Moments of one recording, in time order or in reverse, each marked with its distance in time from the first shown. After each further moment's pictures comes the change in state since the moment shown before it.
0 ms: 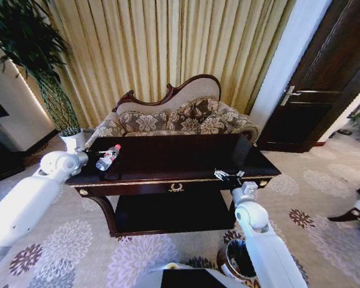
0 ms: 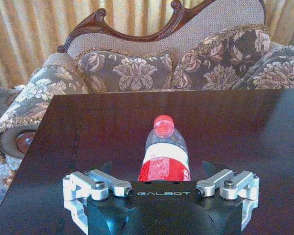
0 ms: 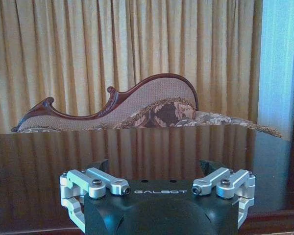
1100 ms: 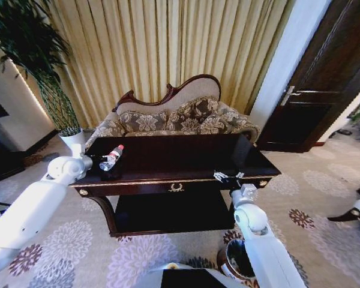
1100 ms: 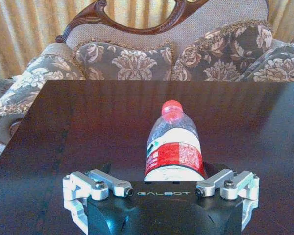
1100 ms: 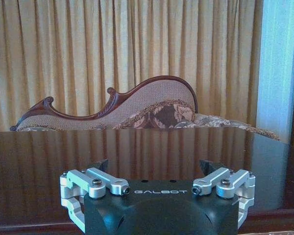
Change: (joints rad) left arm 0.033 -0.042 -0.009 0.004 0.005 -0.001 -0.025; right arm -0.015 0.004 -0.004 0.004 -0.029 0.018 0.000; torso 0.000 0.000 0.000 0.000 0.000
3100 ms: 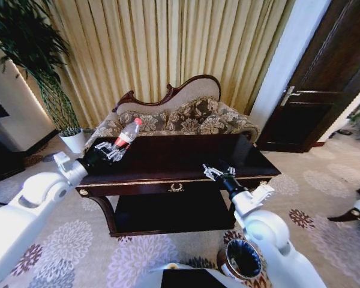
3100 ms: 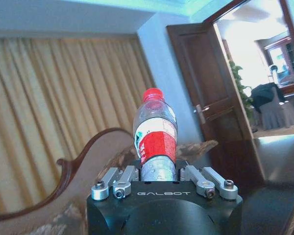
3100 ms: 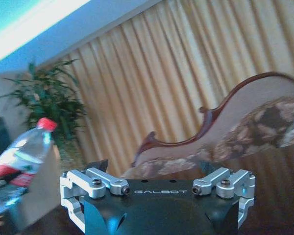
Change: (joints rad) left arm 0.482 0.080 -0.370 -0.471 0.340 -0.621 0.477; right arm -0.149 -0.154 -0.045 0.463 0.537 -0.085 0.000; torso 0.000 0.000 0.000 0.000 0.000
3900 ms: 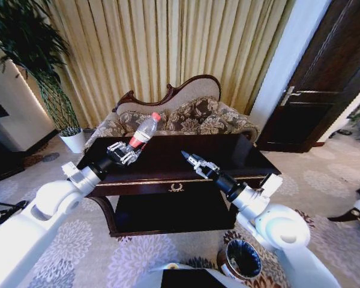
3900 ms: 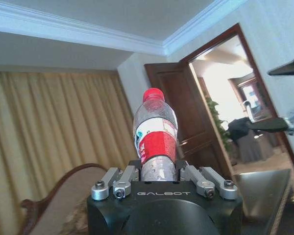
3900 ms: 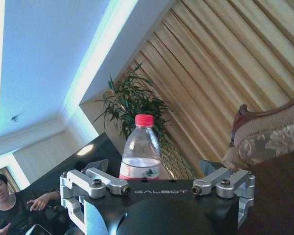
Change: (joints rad) left arm -0.076 -0.066 0.187 -0.105 0.040 -0.087 -0.074; right arm 0.172 -0.079 -0.006 0.070 0.554 -0.111 0.000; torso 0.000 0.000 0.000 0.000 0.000
